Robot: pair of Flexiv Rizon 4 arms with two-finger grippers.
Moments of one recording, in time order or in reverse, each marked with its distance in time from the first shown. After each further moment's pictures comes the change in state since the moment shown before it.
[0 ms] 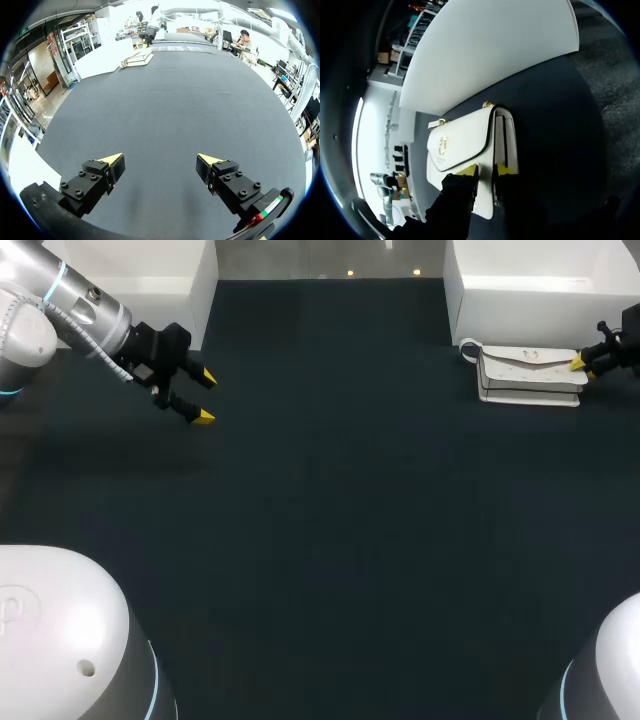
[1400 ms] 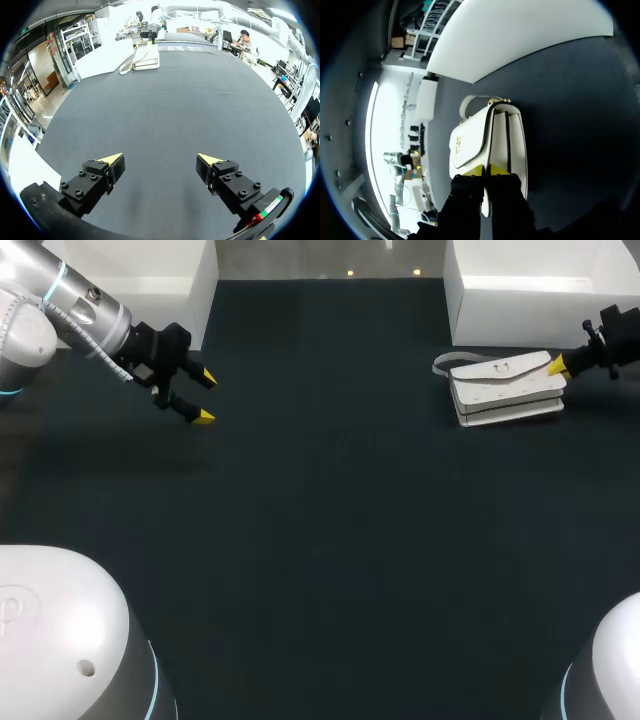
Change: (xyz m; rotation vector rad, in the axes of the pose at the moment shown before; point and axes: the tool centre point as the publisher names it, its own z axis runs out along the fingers) left arm 0.000 0.000 0.000 0.000 0.000 0.000; right arm 0.064 -0.057 0.008 0.159 0.152 -0.061
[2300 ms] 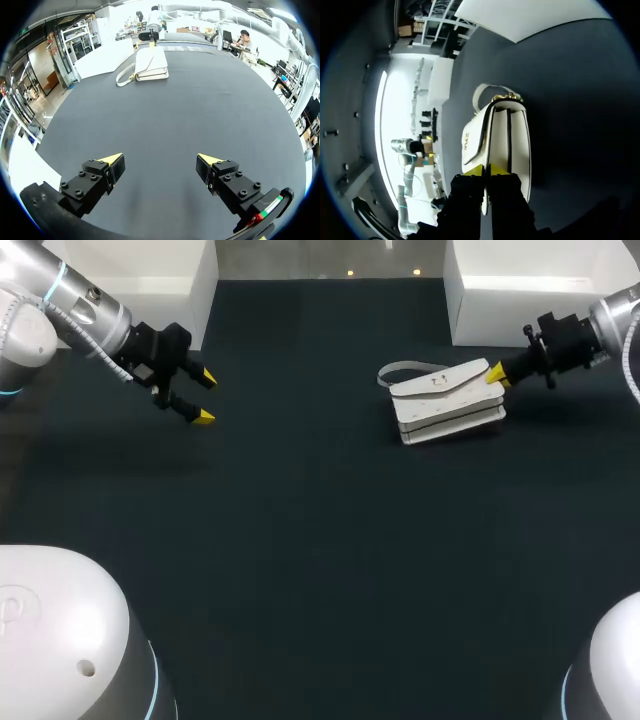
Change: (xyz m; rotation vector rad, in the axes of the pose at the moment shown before) left arm 0.000 0.000 0.000 0.000 0.000 0.000; right arm 0.090 -0.056 0.087 0.140 0.110 -0.013
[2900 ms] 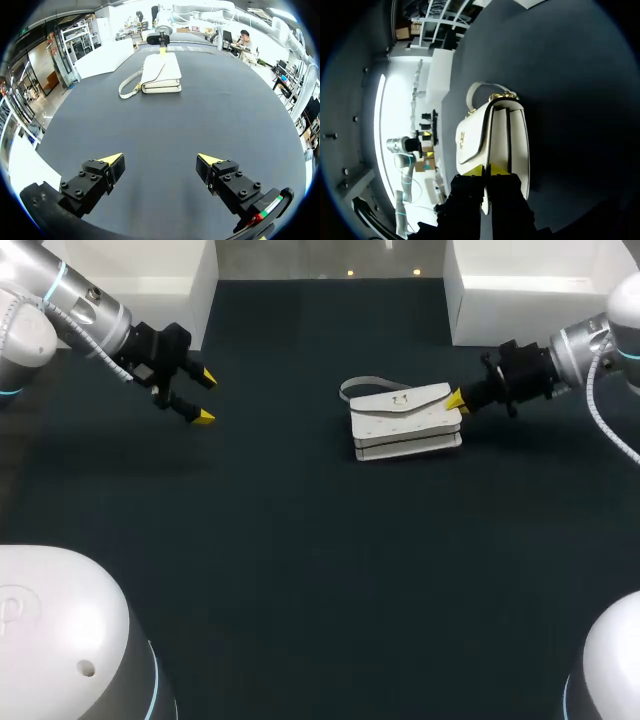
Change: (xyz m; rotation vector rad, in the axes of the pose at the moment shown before) left arm 0.000 0.000 0.000 0.000 0.000 0.000; right arm 0.028 -0.048 0.073 -0.060 0.012 0.036
